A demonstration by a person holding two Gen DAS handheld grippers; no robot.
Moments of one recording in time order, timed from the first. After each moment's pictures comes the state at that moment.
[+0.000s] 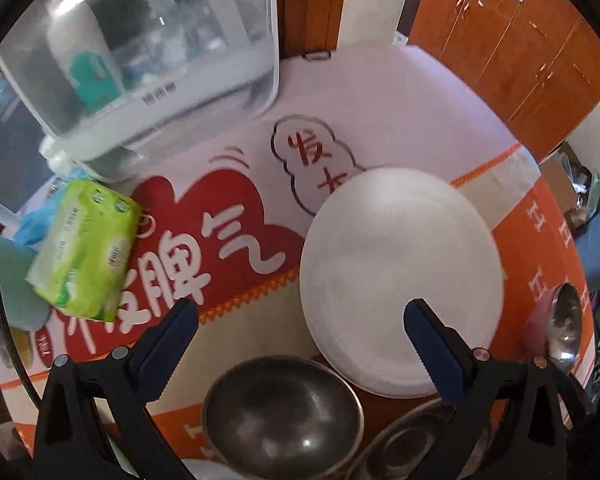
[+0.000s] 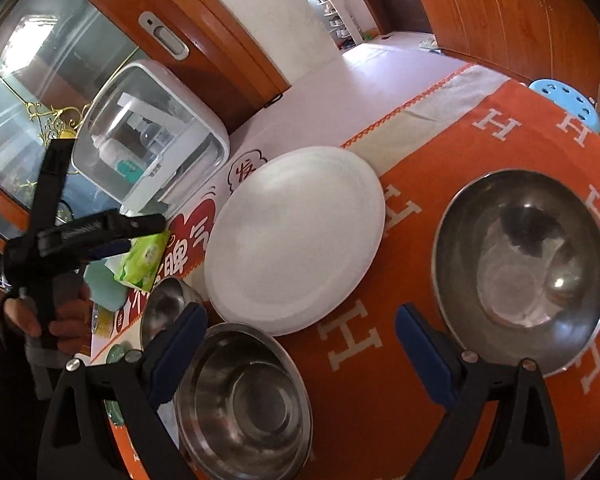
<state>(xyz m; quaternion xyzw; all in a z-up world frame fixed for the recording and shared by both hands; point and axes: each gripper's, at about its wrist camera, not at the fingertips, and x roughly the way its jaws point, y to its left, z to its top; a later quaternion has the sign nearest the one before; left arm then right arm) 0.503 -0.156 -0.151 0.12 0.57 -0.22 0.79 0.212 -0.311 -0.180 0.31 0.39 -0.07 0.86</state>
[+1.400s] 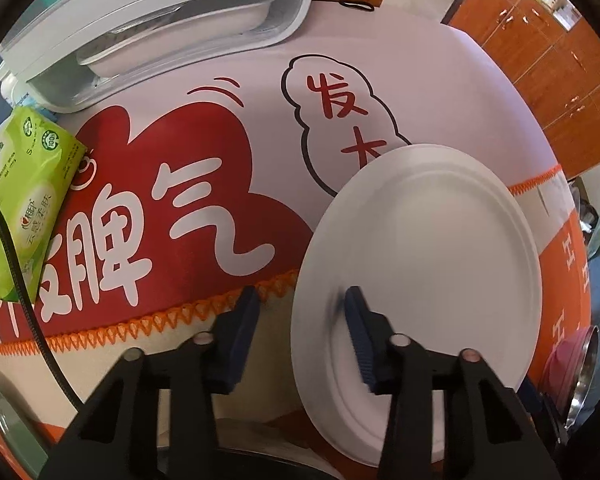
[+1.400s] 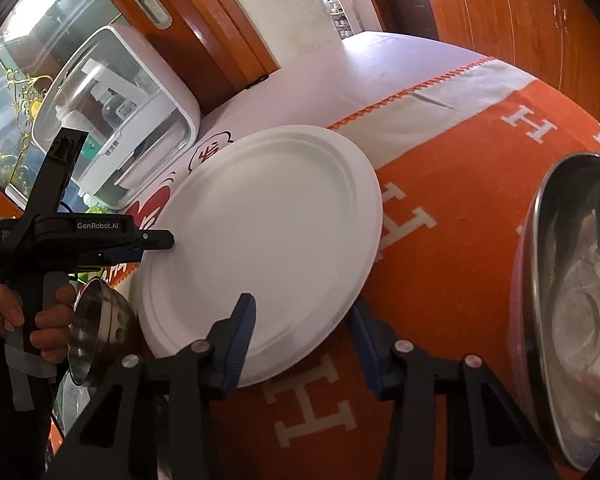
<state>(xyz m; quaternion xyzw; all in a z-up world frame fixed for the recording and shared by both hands) 0.531 -0.207 -0.250 0.04 0.62 -0.18 0.76 0.261 -0.323 -0.225 0.26 0.40 -0.08 0.88</state>
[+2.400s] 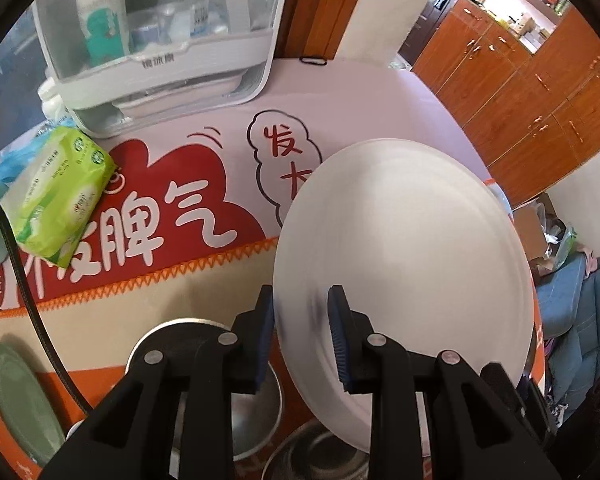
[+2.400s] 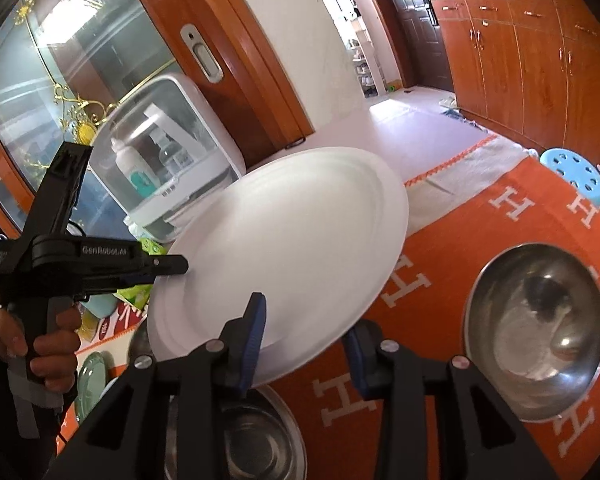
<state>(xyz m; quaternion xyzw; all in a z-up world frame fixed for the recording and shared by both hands) 0.465 -0.157 -0.138 0.01 0.56 -0.22 0.79 0.214 -0.305 -0.140 0.23 0.32 -0.08 0.92</state>
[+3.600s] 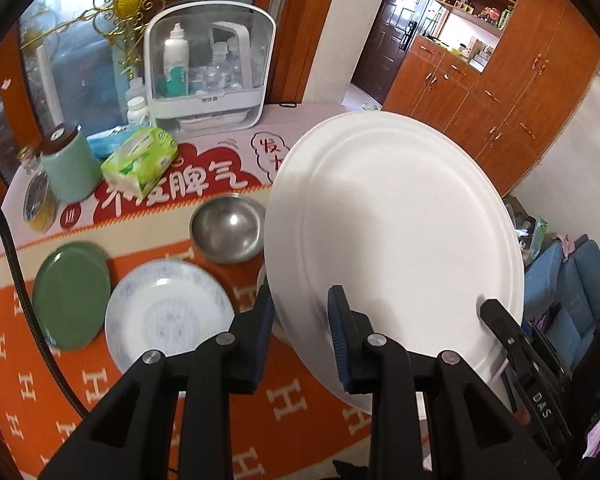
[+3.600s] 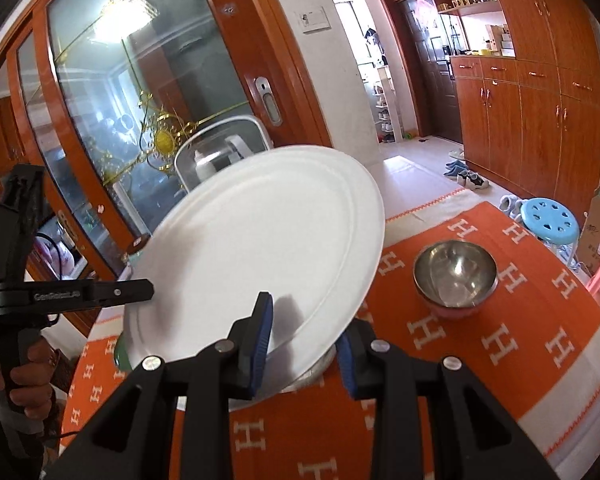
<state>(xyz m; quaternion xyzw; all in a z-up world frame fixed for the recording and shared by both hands) 0.226 -0.046 -0.025 0.00 0.48 -0.25 0.84 0.043 -0.227 -0.064 0.16 0.27 -0.06 0.95</state>
